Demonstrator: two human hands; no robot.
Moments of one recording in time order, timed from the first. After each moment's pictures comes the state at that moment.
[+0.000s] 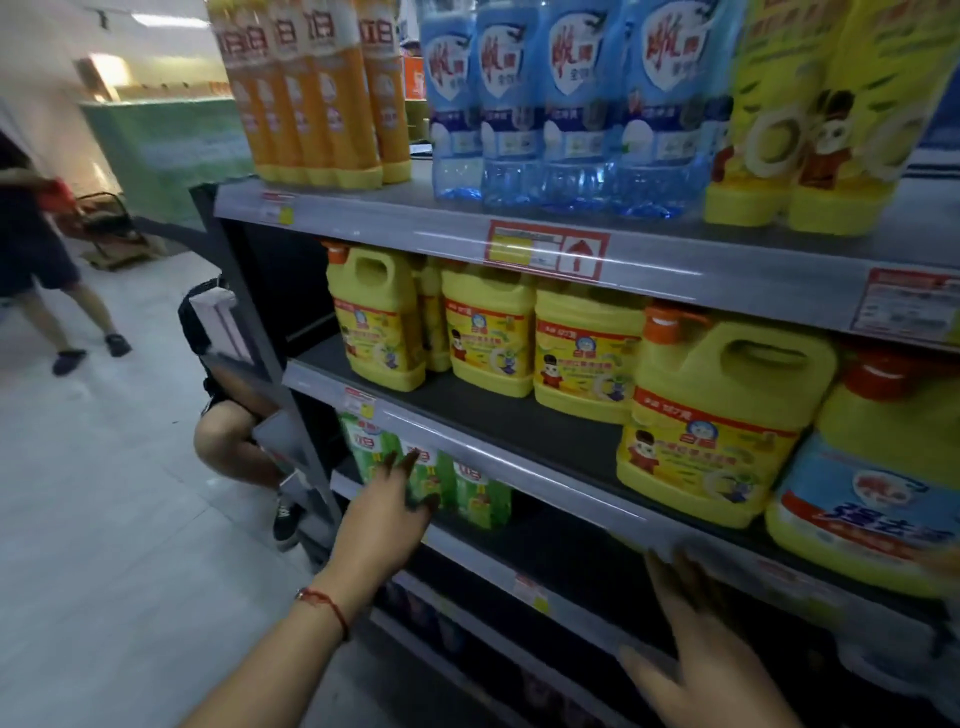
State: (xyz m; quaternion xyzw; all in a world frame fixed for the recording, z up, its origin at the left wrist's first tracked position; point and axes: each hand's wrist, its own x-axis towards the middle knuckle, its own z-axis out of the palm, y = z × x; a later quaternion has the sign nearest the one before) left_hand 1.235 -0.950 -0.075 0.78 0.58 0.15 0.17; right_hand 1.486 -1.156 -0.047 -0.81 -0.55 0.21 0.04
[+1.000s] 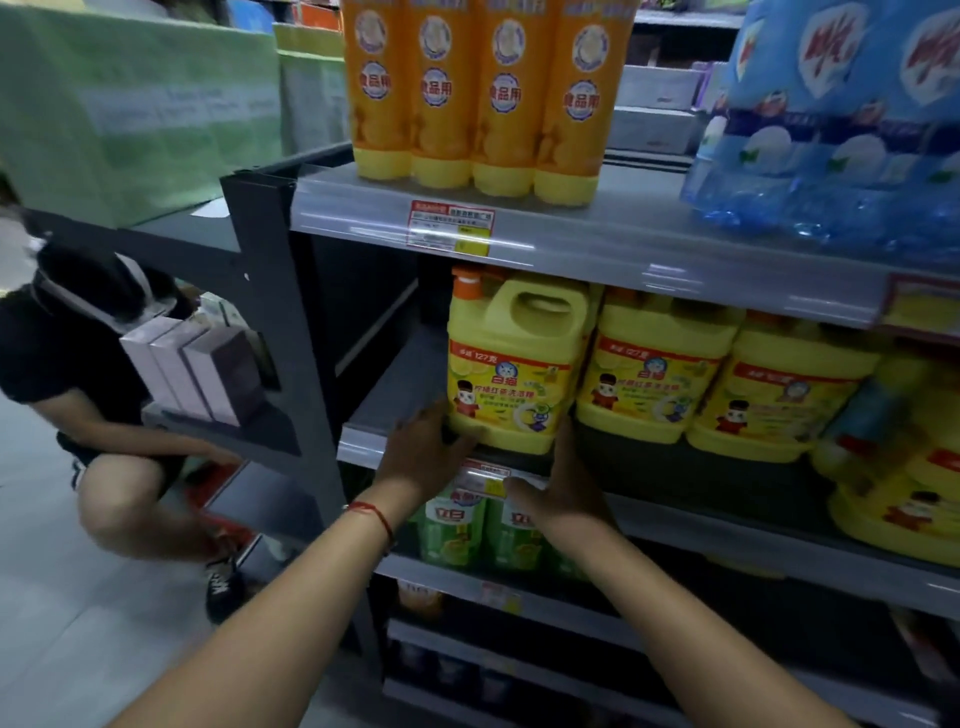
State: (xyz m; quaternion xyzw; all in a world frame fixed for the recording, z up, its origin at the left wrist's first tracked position) left_hand 1.125 -0.648 -0.058 0.83 0.43 0.18 0.31; right_hand 1.248 -0.802 -0.042 -0.80 -0.40 0.23 0.38
